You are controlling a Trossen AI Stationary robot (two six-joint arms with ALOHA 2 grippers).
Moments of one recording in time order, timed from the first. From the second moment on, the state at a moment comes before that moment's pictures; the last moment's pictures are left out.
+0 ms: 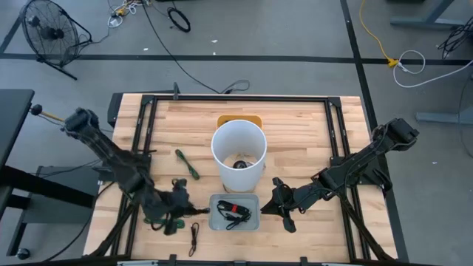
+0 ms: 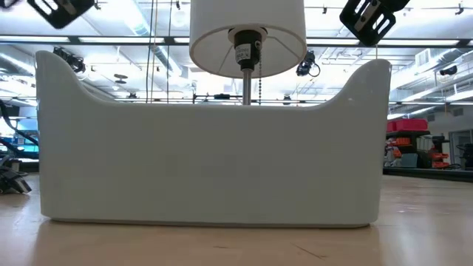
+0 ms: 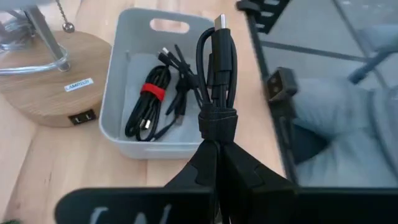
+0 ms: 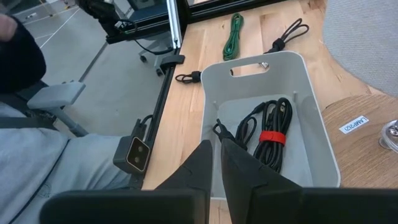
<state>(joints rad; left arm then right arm) -0.76 1.24 0.84 -0.29 -0.41 -0.63 0.57 1.41 0.84 0.08 0.19 0.47</state>
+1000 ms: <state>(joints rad) -0.62 1.62 0.84 0.23 -0.40 -0.41 0.57 1.41 0.84 0.08 0.19 0.47</state>
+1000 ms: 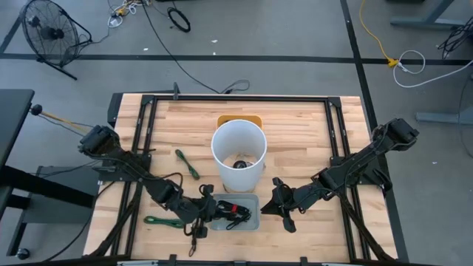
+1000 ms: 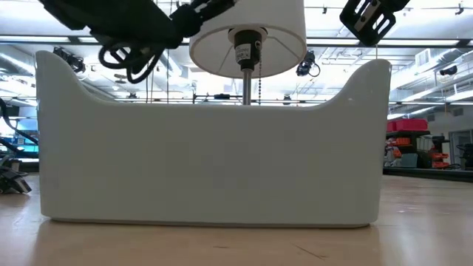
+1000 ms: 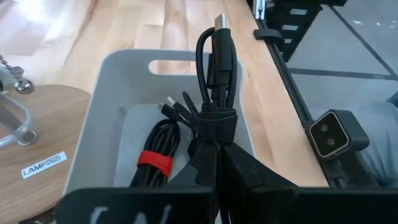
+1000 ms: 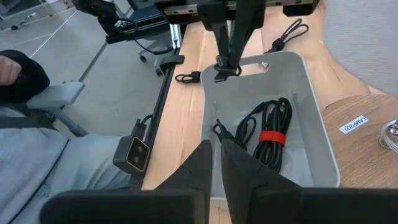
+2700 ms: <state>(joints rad) -0.44 1.30 0.84 -0.98 -0.58 -0.31 0.57 1.41 0.84 0.08 0.19 0.48</state>
